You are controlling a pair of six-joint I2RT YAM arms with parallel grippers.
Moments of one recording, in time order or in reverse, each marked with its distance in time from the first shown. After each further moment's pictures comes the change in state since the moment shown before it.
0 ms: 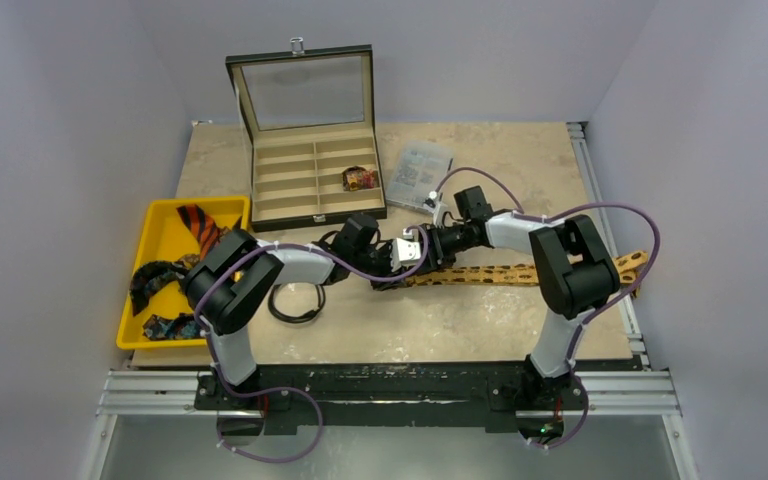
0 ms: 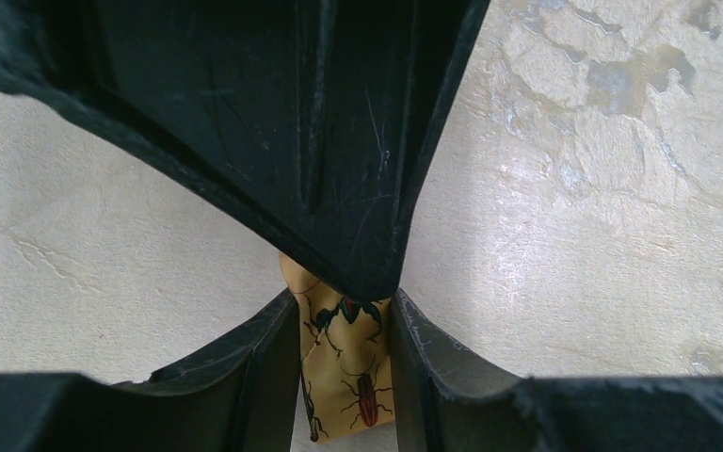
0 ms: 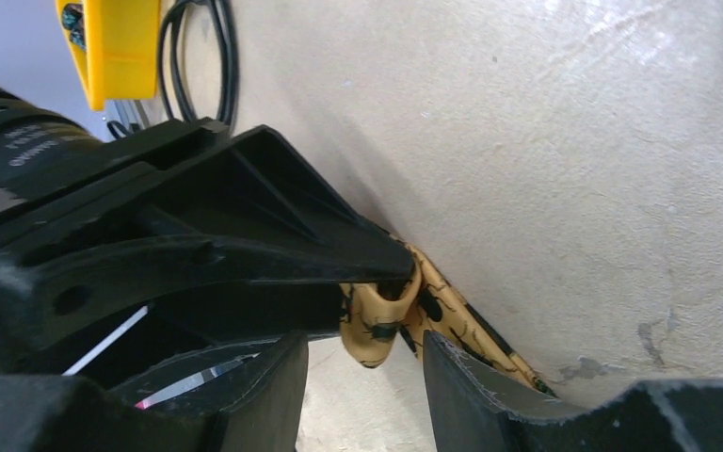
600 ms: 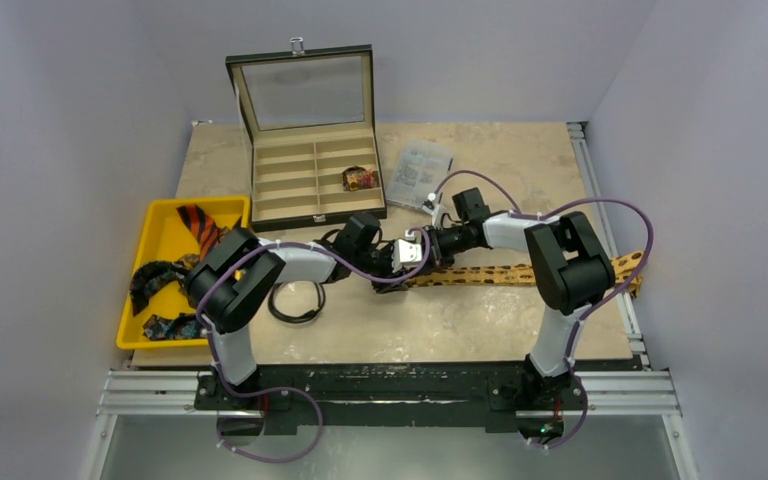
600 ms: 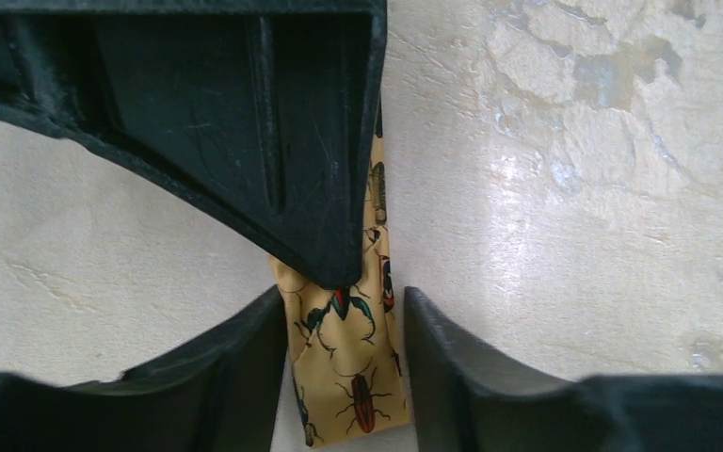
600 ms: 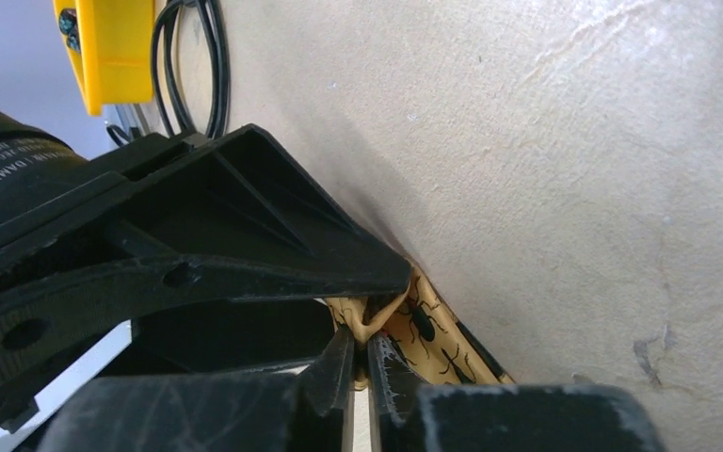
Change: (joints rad) left arm 0.000 0.013 0.022 -0.024 0.021 0.037; right arm 0.006 0.048 0.000 0.034 -0.007 0.026
